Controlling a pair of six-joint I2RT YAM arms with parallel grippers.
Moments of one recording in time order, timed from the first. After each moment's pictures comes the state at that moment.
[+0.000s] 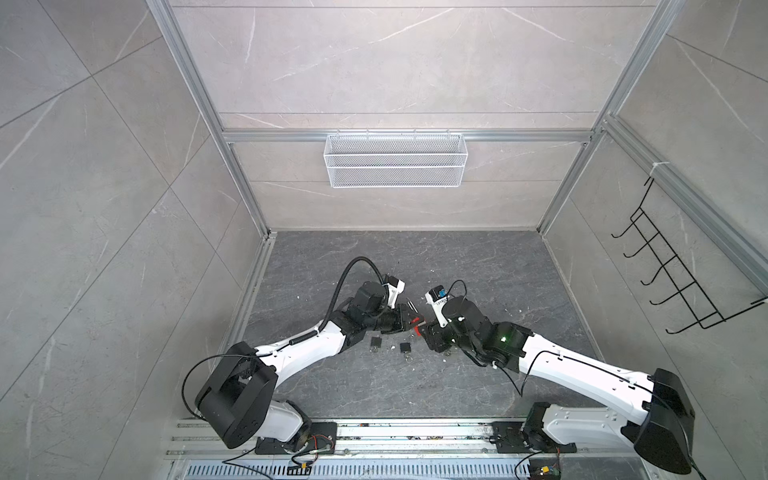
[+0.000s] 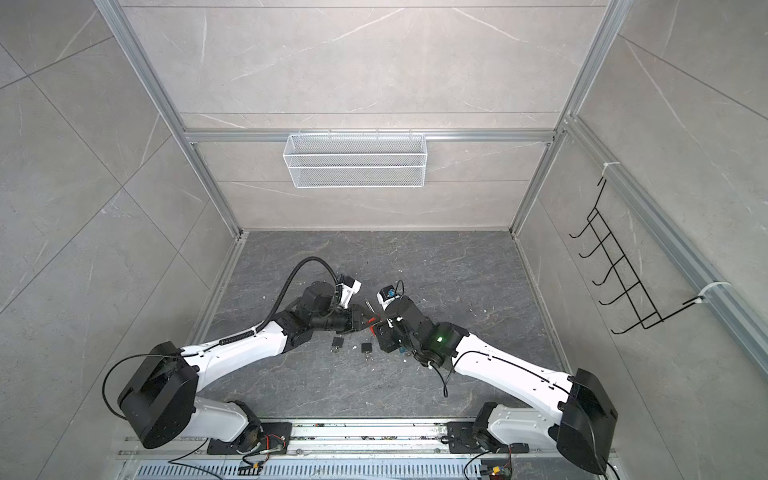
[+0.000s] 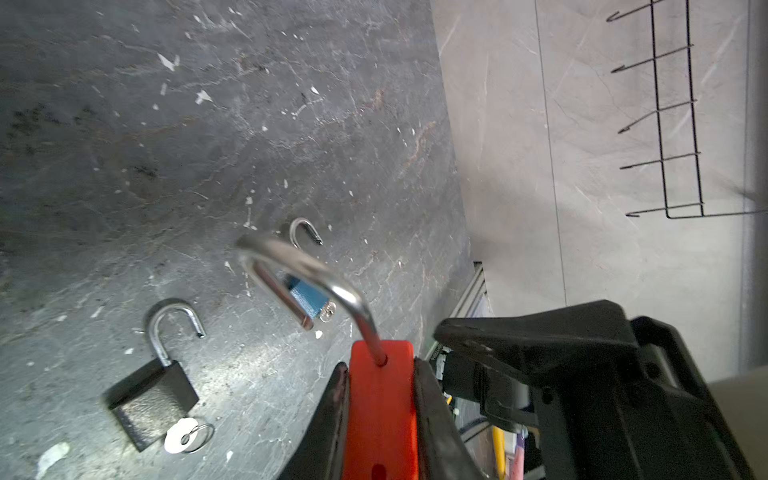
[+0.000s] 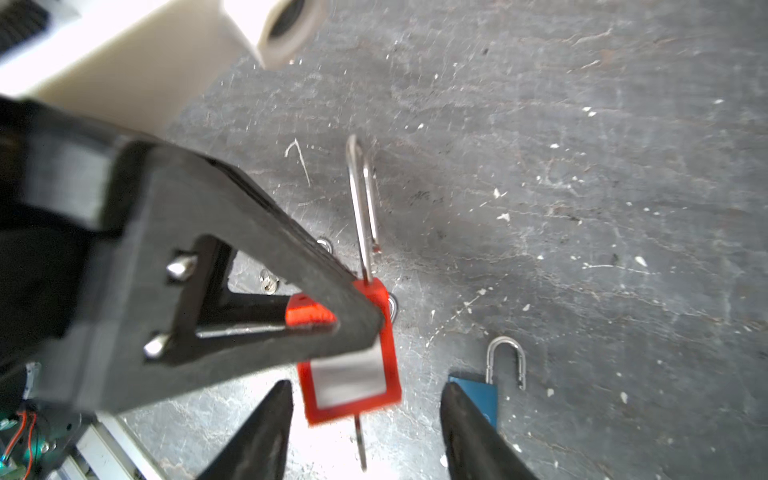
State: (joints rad) left arm -0.72 1.42 0.81 0.05 0.52 -0.84; right arm 0.91 1.19 0.89 -0.42 0.15 0.37
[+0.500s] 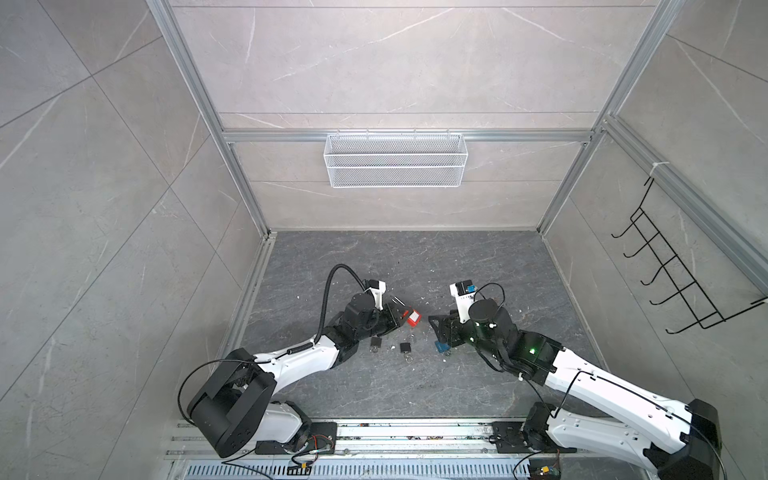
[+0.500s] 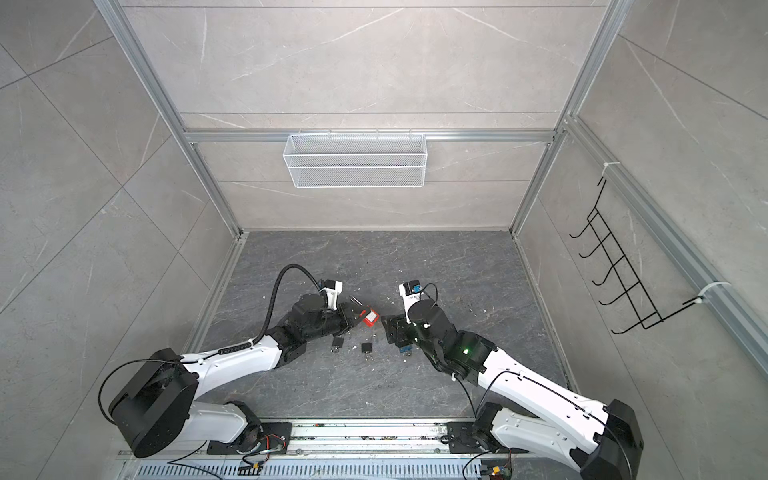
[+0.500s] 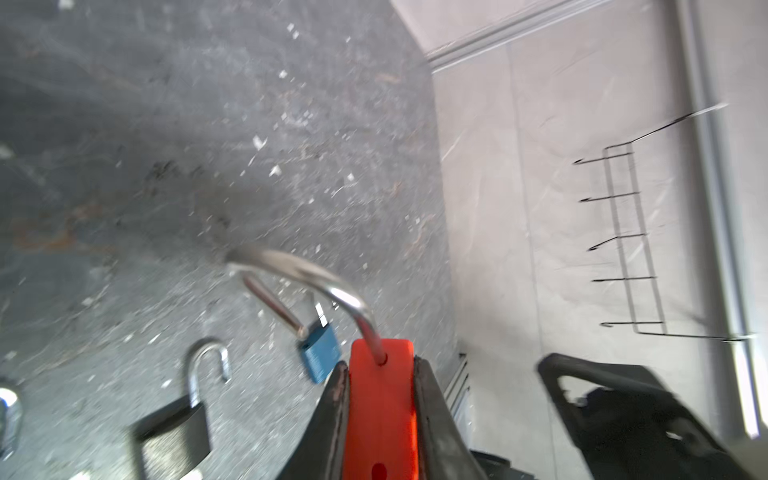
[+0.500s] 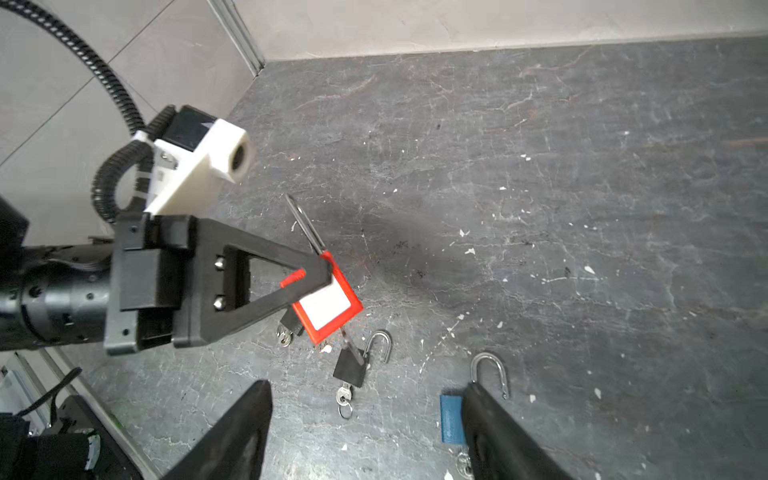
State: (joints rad) left arm -0.71 1.36 0.62 0.40 0.31 -1.08; right arm 0.84 1.01 0.80 -0.35 0.18 0.48
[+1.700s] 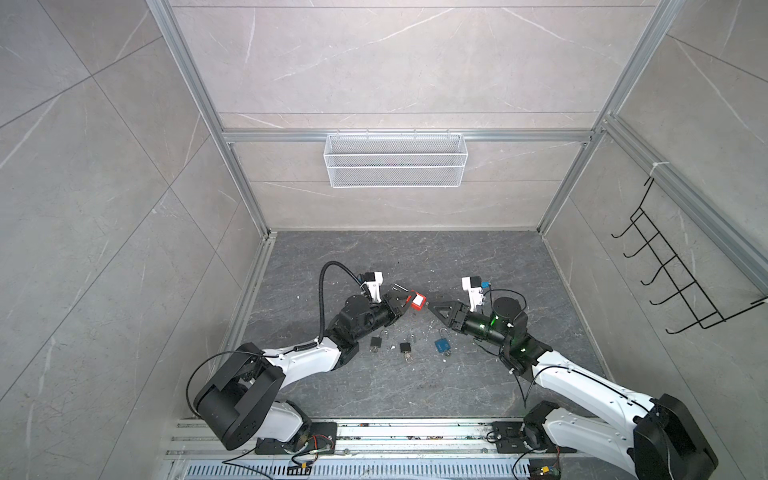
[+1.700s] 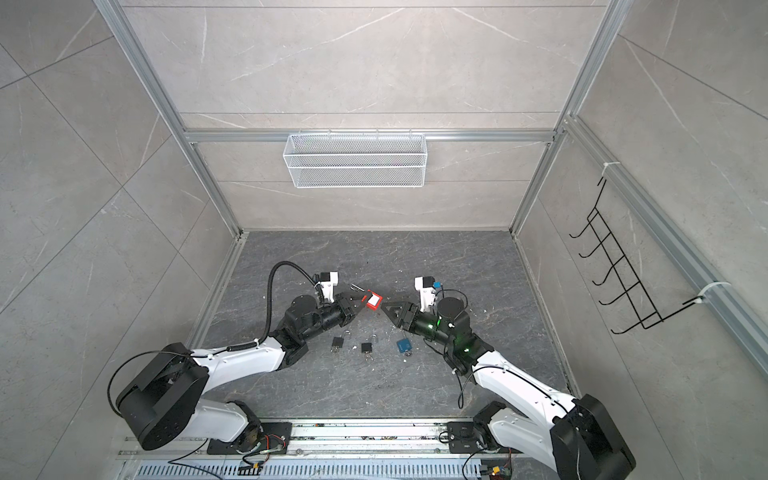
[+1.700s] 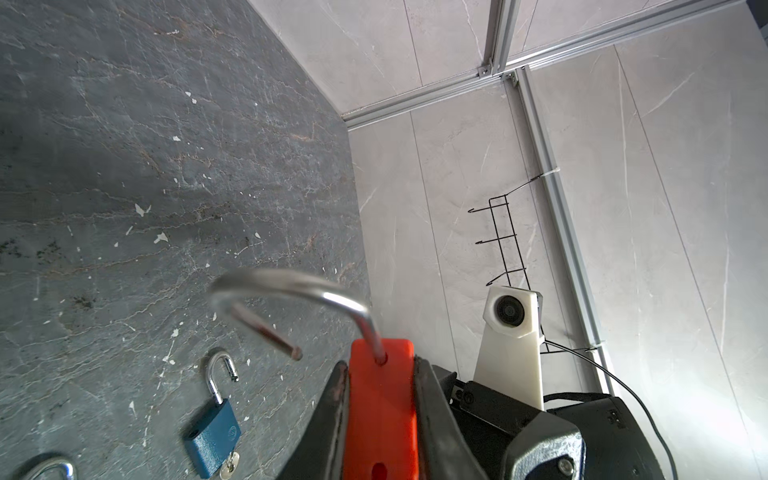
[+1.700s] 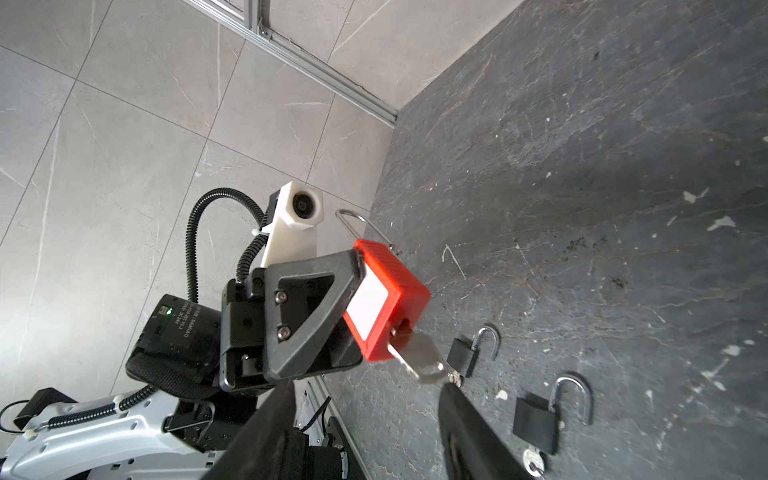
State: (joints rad) left arm -0.71 1.43 0.57 0.78 0.28 -1.23; right arm 0.56 1.09 0.49 0.41 -0.44 0.99
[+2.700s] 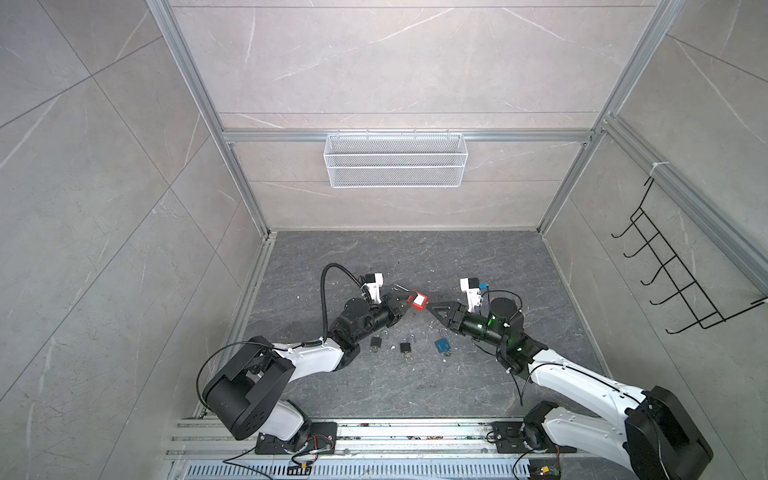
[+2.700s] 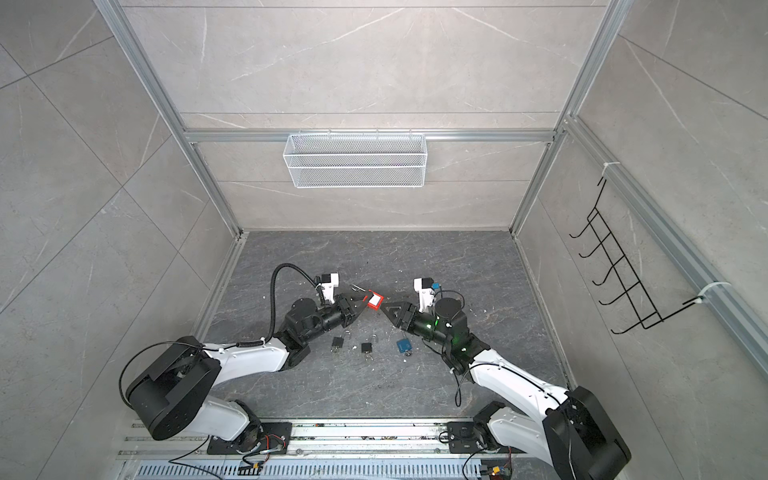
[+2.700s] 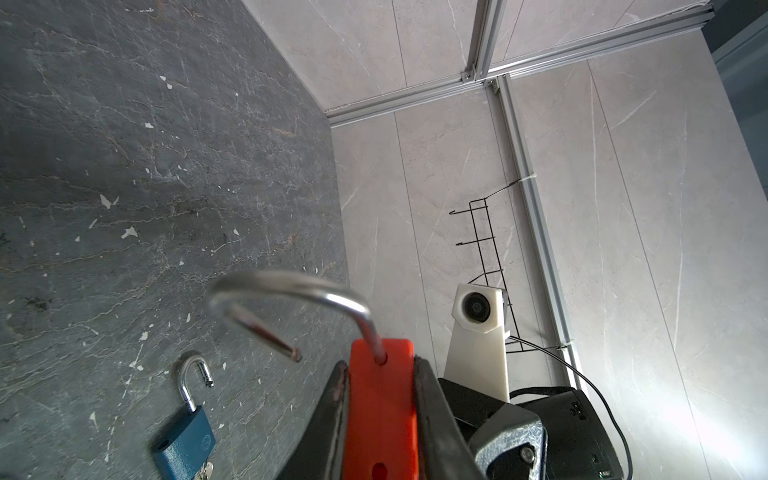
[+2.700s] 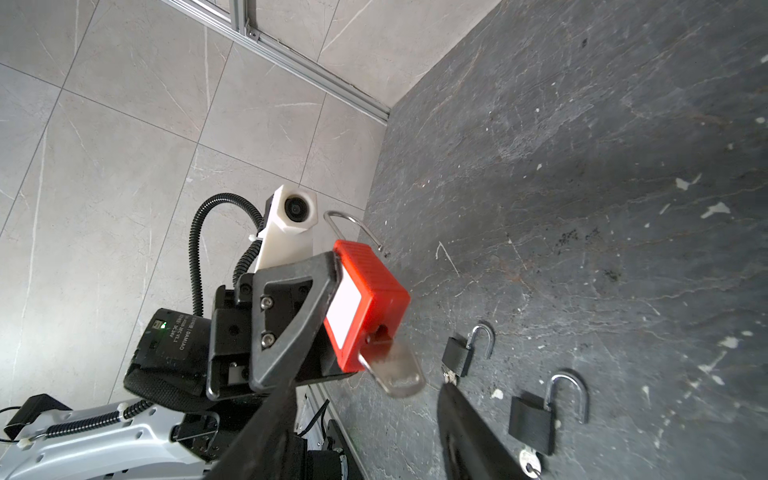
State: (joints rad) left arm -0.71 1.47 0.54 0.90 0.30 -1.29; right arm 0.56 1.12 0.48 0.44 -0.43 1.01
